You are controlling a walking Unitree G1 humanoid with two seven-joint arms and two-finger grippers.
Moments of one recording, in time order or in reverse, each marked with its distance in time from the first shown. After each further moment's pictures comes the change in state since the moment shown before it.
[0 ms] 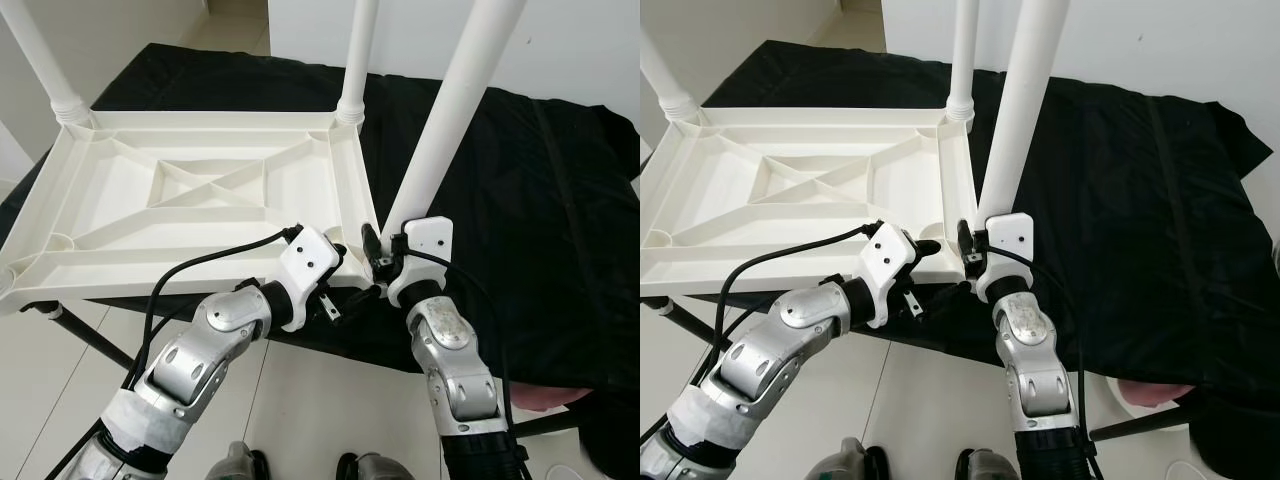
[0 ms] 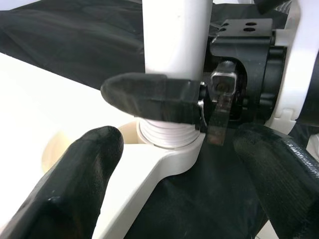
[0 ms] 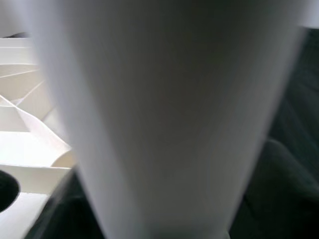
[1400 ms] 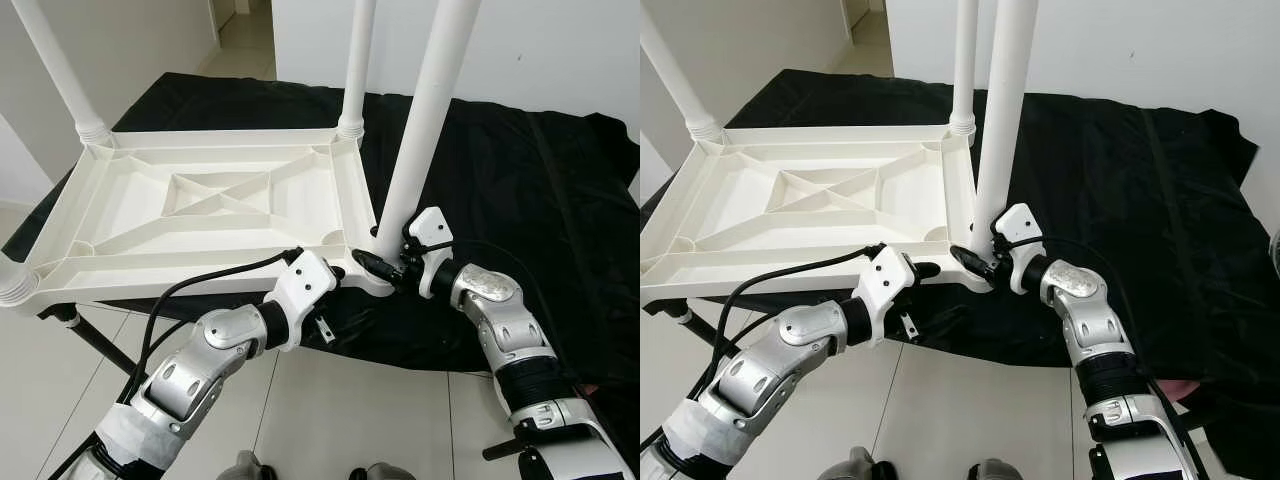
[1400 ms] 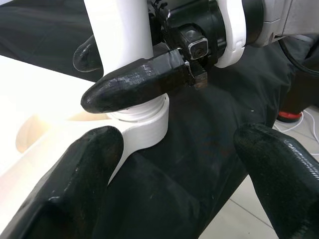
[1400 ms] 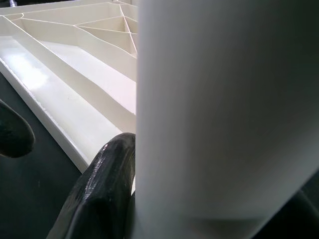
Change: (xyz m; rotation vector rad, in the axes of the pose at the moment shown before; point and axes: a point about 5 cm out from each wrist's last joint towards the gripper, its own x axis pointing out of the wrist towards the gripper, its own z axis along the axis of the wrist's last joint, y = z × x) left arm -0.007 -0.010 -0.018 -0.010 0.042 -0.028; right arm 0.037 -0.037 -0.013 -0.220 0.108 0.714
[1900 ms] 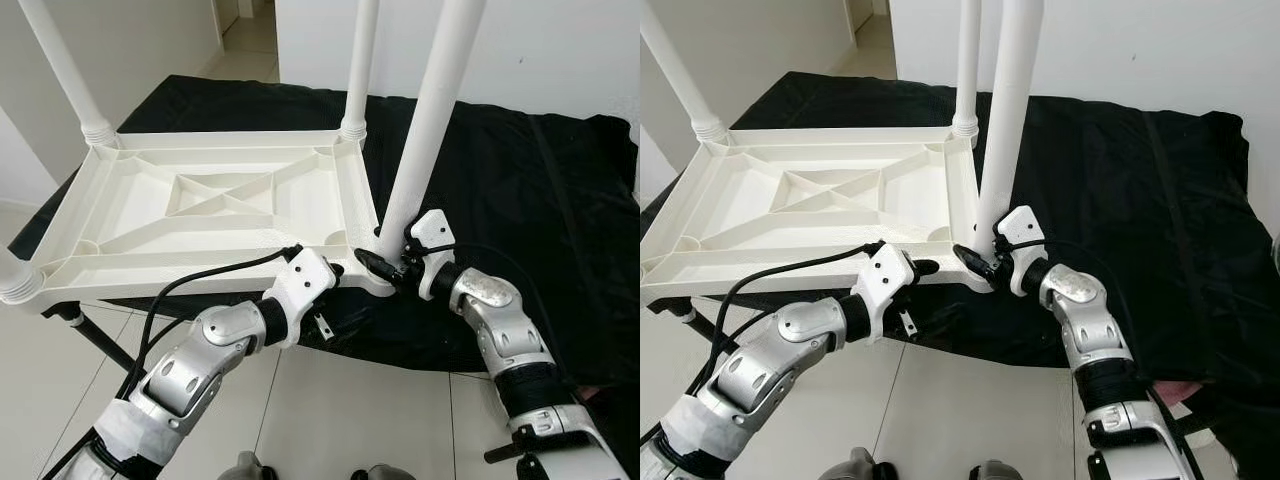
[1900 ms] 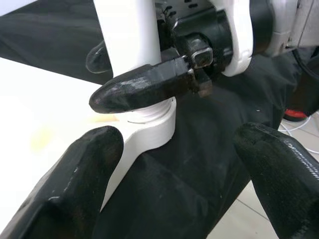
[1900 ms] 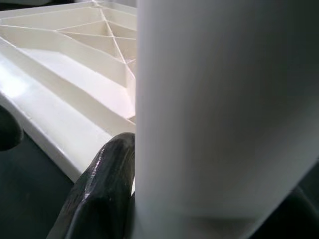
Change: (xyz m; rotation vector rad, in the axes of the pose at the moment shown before) left arm 0.000 0.004 0.002 0.022 -0.005 0.002; right arm -0.001 0.006 -0.001 0.023 -0.013 -0.130
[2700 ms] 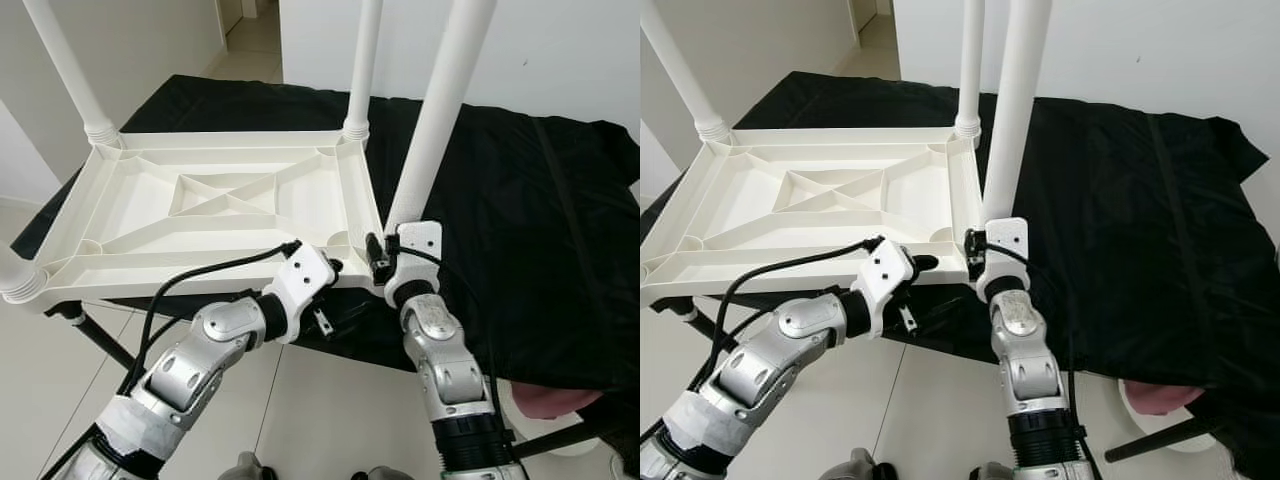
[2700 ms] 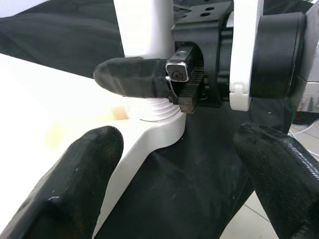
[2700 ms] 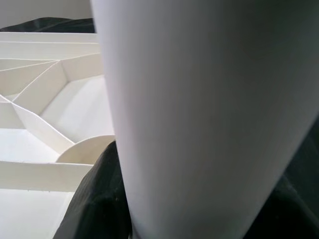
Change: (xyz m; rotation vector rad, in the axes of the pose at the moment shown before) left arm 0.001 0.004 -0.001 0.001 0.001 0.011; right arm 0.001 0.039 0.006 0.182 0.008 -0.646
